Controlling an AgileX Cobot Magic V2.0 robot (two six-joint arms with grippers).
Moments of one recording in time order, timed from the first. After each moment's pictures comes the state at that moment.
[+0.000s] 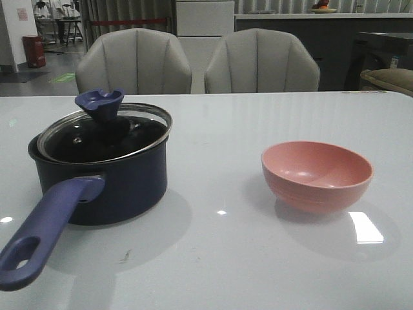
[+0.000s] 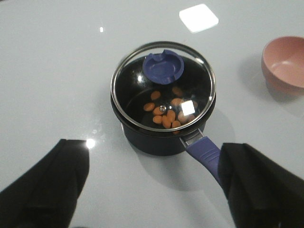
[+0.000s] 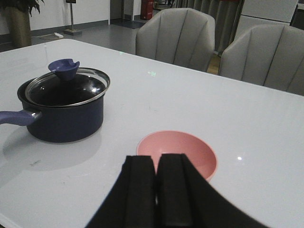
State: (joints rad) left arm -0.40 0.66 -0.80 0.01 0.75 0.02; right arm 0.36 0.05 -0.20 0.43 0.32 -0.46
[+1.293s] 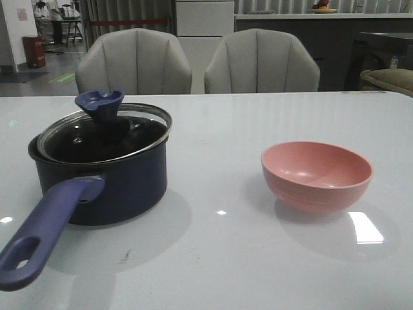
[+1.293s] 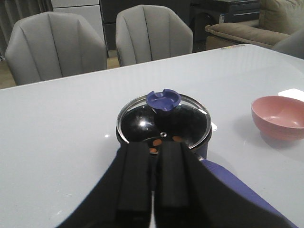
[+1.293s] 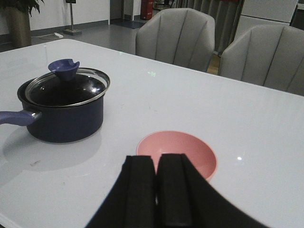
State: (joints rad) left arm -0.40 0.04 -0.32 0.01 0.50 0.02; right arm 0.36 0.05 -0.20 0.43 0.32 -0.46
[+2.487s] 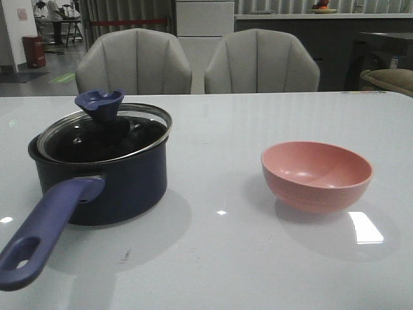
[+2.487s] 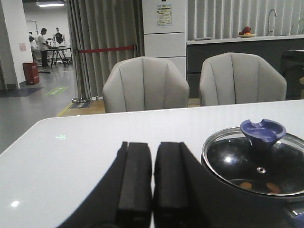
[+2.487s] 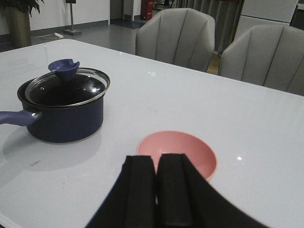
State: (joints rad) left arm -0.07 0.00 0.01 0.00 -0.02 0.02; right arm 0.36 0.05 -0.20 0.43 0.32 -0.46
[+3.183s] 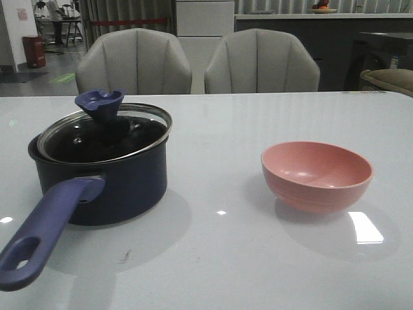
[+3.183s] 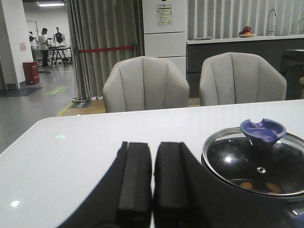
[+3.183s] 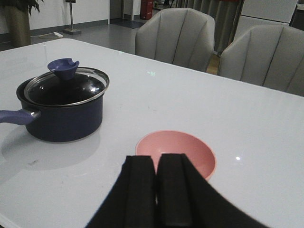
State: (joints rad) left arm -0.07 0.00 0.01 0.00 -0.02 0.02; right arm 0.36 0.05 -0.20 0.42 0.32 -0.46
